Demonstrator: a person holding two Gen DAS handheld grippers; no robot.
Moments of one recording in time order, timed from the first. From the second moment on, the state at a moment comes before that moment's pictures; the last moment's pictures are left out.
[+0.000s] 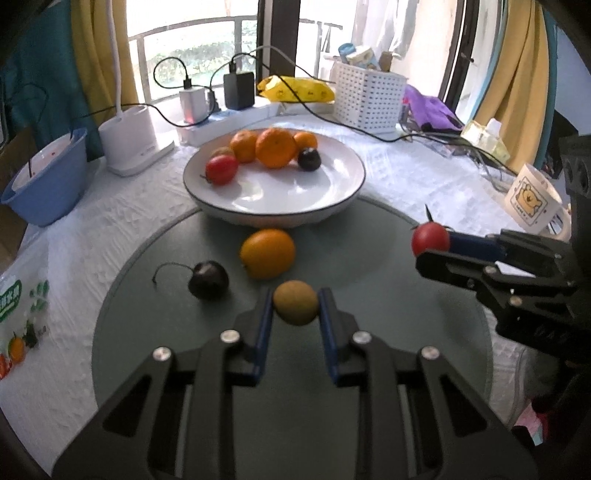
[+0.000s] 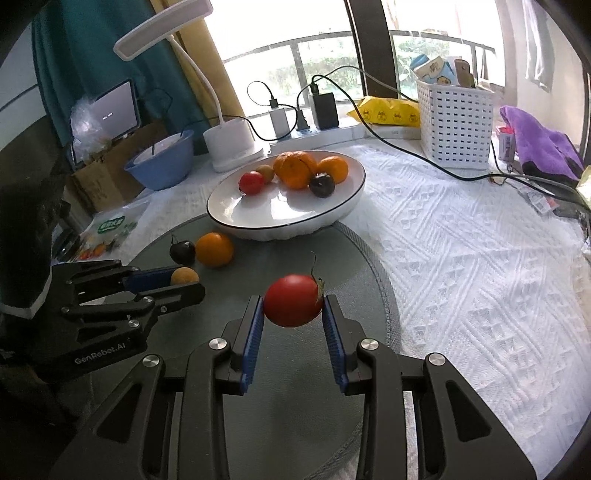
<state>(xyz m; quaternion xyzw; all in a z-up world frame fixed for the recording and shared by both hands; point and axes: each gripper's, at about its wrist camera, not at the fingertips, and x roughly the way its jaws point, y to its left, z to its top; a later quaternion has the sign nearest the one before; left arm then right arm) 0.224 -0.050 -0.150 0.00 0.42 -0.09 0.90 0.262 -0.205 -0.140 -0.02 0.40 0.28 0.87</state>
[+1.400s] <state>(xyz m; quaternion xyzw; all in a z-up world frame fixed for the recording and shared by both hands) 0.286 -0.012 -0.124 -0.03 0.39 -0.11 0.92 0.325 -0.167 -0.128 -0.03 0.40 0.29 0.87</state>
